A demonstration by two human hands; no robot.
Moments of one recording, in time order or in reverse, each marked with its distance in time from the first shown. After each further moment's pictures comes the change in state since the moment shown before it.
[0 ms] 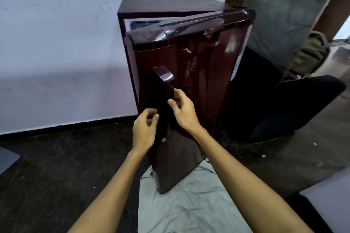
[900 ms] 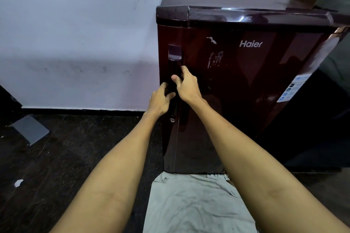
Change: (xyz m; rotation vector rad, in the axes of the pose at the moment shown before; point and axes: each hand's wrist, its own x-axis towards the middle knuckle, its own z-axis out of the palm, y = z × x) left_hand 0.196 -0.064 -0.012 0.223 -0.086 -0.176; right_hand 0.191 0.009 0.108 -0.221 -0.140 0.050
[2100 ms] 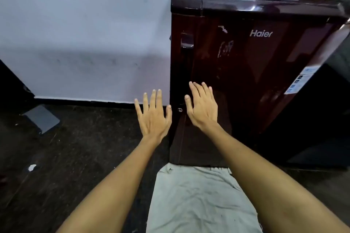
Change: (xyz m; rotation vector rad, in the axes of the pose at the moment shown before) left_hand -0.110 -0.042 -0.008 0.653 0.391 0.138; right_hand -0.095 0.051 0.010 -0.574 0.128 -0.306
